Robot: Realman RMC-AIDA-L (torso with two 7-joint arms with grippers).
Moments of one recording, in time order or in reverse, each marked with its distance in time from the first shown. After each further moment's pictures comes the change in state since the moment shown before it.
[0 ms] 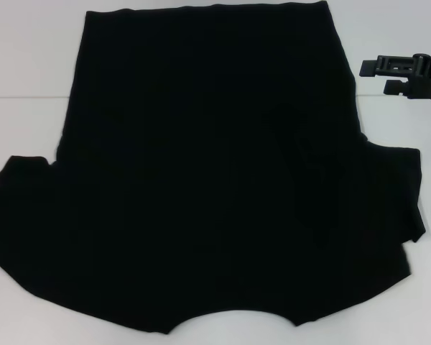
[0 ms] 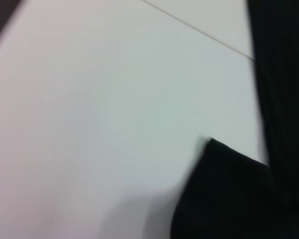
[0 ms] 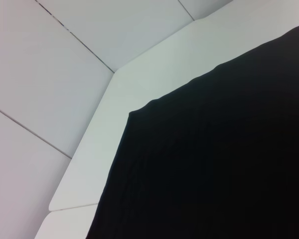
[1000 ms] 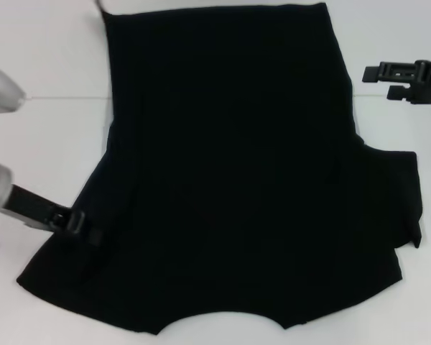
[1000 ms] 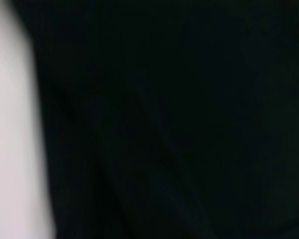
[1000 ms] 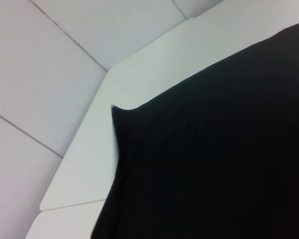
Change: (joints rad) left arm -0.107 -0.108 0.415 0.141 -0.041 0.357 0.057; right arm -0.009 -0.001 -0.004 0.008 -0.006 0.017 -0.009
